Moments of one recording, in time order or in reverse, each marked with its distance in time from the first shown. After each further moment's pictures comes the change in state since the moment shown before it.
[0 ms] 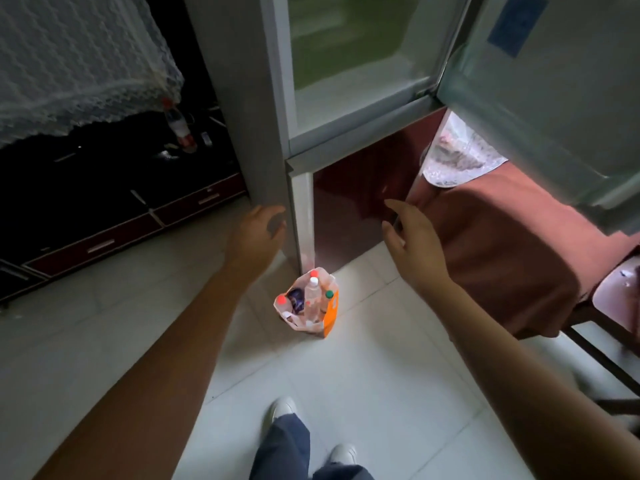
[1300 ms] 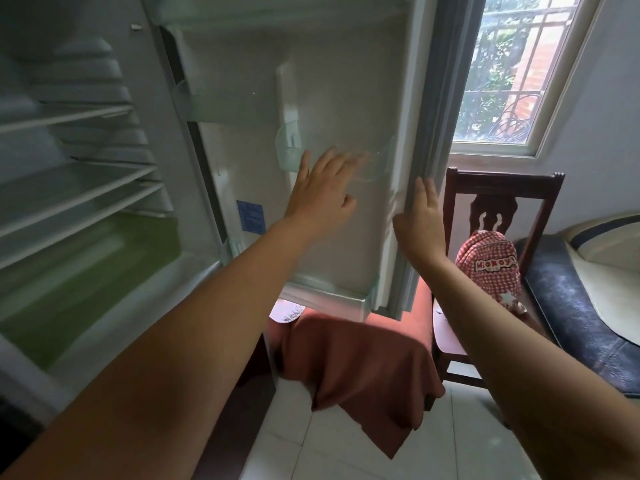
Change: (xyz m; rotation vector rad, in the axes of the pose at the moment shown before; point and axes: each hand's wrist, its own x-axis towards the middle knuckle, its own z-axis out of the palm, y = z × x) left_hand 0.173 0.465 0.066 0.150 0.008 1.165; right_hand 0.099 0.128 -0.322 -0.216 0.793 0.479
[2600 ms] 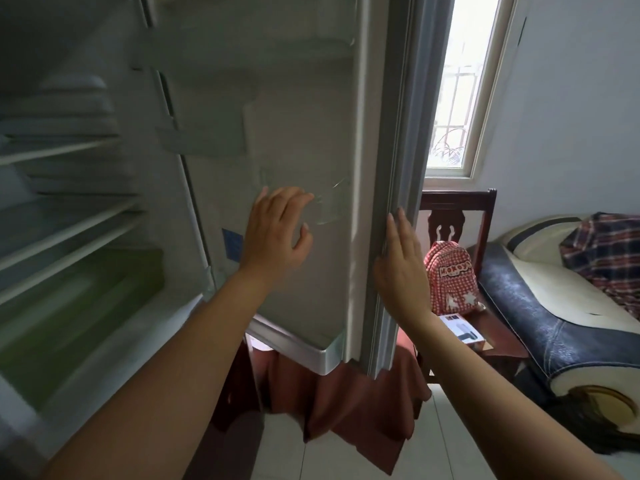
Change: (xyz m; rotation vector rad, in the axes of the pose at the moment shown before) left_hand -0.078 -0.073 -0.023 -0.135 0.538 0.210; right_hand -0.101 -0.045 0.017 -0.258 0.237 -0.233
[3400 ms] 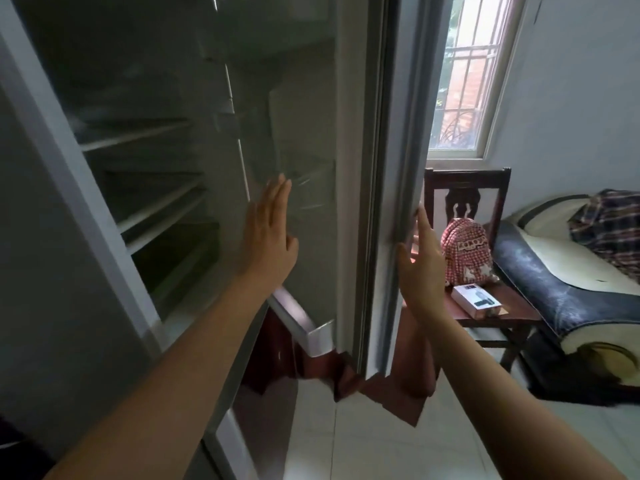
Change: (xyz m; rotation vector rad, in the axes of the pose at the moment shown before) left_hand -0.089 -0.042 -0.144 -0.053 -0.257 -0.295; right_hand -0.084 -0.138 -0.028 0.356 0.097 0.265
